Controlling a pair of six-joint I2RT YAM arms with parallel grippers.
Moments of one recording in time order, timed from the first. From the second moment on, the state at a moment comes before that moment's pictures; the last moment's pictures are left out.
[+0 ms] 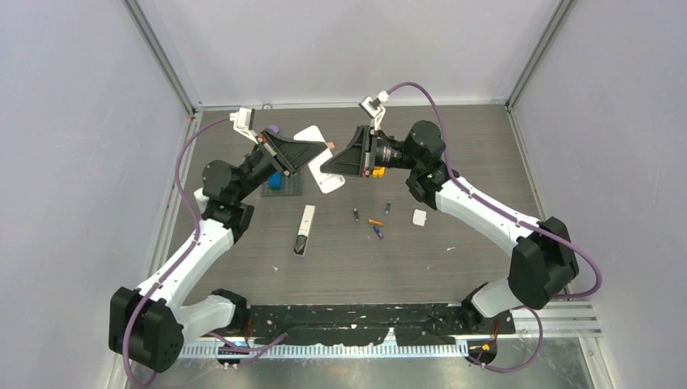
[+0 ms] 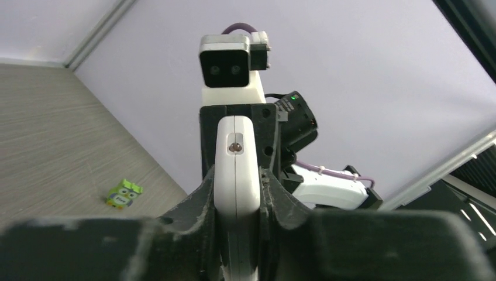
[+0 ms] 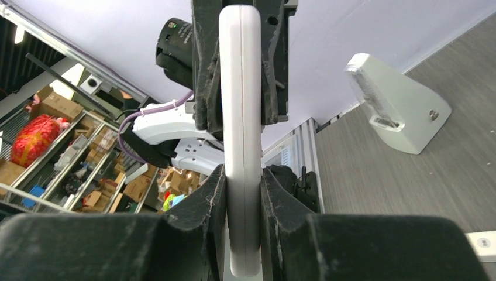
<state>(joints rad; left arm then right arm) -0.37 1.10 0.78 0.79 0.60 -1.18 0.62 1.47 1.13 0.61 -0.91 1.05</state>
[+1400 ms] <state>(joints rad) -0.26 1.05 0.89 -0.11 0.45 -0.66 0.77 1.83 1.27 -0.44 0.10 0.31</state>
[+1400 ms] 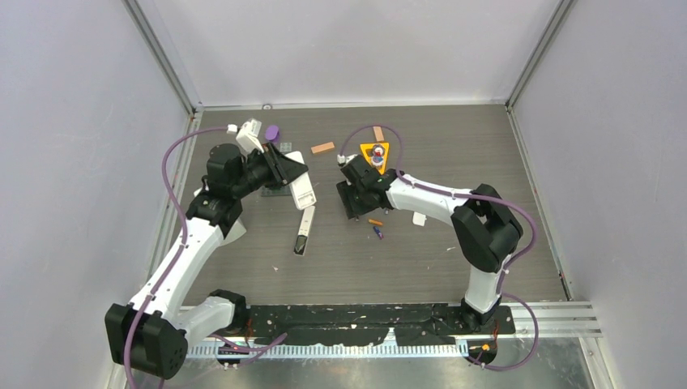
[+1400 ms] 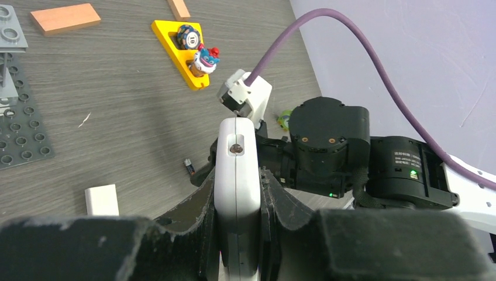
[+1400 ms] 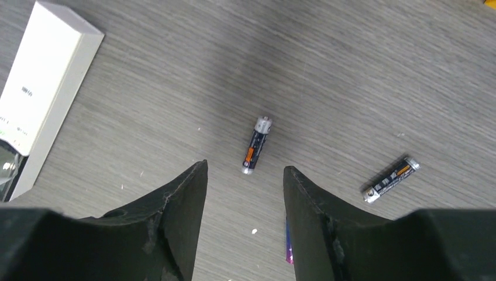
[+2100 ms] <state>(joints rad) -0.25 1.08 0.90 -0.11 0.45 -0.68 0.76 1.98 1.35 -0.47 0.12 0.32</state>
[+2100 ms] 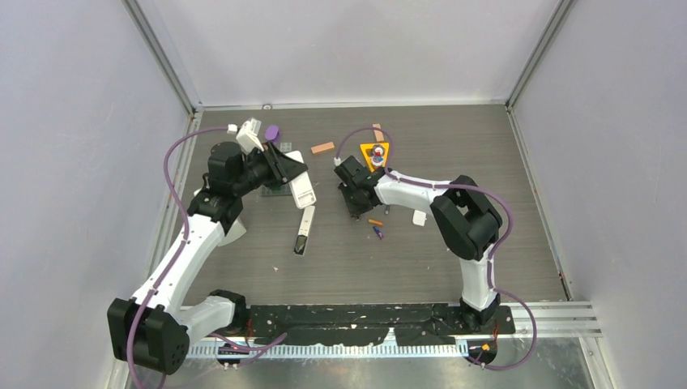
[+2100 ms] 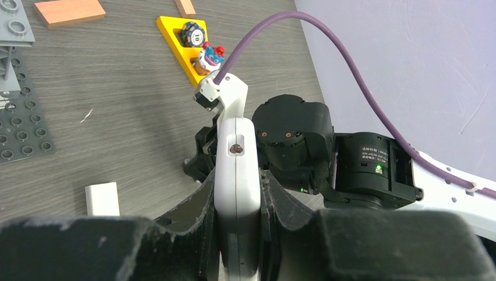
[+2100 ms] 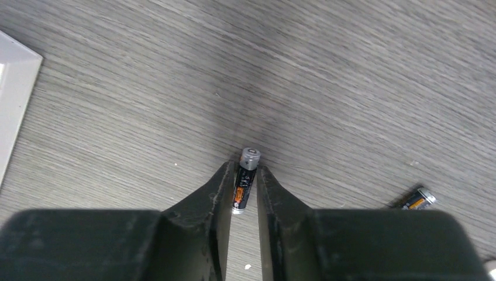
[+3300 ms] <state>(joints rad) -0.24 1.29 1.12 -0.29 0.96 -0.83 0.84 1.24 1.16 -0.04 -0.40 0.17</state>
